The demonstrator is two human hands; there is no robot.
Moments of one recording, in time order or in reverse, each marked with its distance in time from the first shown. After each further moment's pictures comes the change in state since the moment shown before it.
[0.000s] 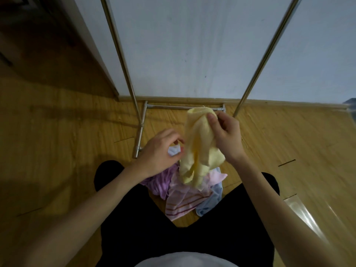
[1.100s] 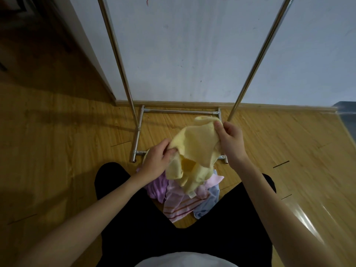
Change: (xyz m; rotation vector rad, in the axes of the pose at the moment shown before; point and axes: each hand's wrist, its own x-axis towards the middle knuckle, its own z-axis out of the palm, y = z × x) left_hand -0.016 -0.029 0.044 -0.192 0.112 -0.296; right_hand -0.012 0.011 -0.016 0.071 0.079 0.275
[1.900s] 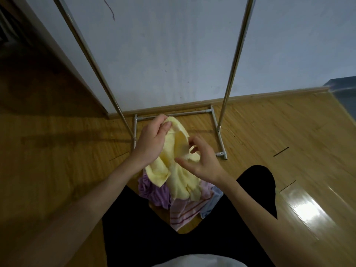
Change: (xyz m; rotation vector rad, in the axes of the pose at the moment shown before) left_hand 0.052 0.102 -0.038 -0.040 -0.039 0.054; right_hand -0.027 0.033 0.015 -0.230 -0.212 -0.401
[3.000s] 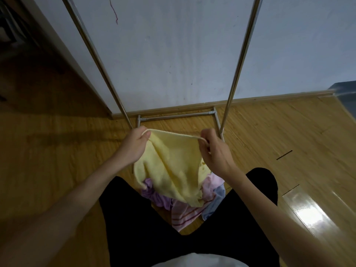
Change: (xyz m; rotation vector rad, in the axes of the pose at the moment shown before) left_hand -0.007 -0.027 -0.043 0.135 -0.128 -0.306; right_hand 0.013 0.013 -0.019 -0.319 0.118 -0.188
